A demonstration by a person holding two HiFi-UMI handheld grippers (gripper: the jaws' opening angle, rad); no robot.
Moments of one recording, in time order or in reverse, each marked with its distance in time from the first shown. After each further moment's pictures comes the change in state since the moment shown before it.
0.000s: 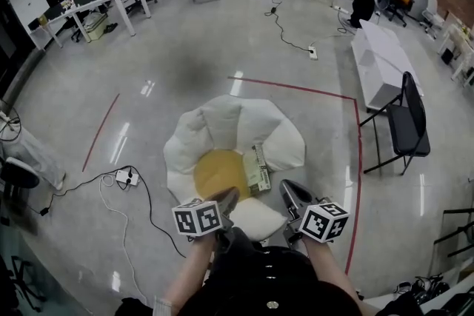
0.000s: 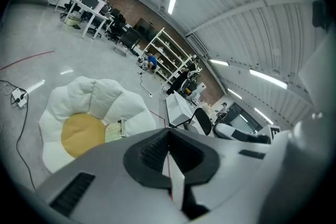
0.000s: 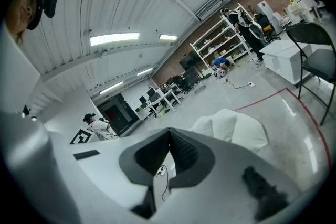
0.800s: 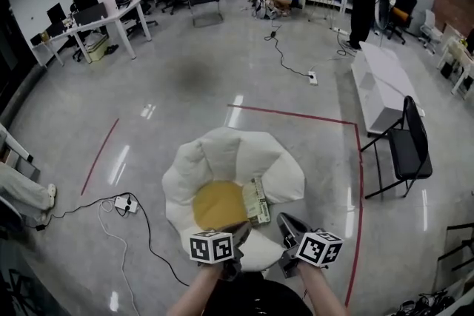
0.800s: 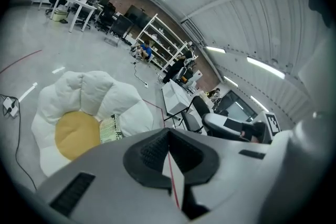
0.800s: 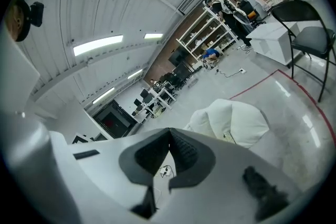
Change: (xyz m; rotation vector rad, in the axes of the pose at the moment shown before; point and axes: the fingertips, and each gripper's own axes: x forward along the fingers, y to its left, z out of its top) left arm 0.056 0.000 -0.007 0.058 0.138 -0.032; right arm 0.037 -0.039 -0.006 0.169 0.034 -0.035
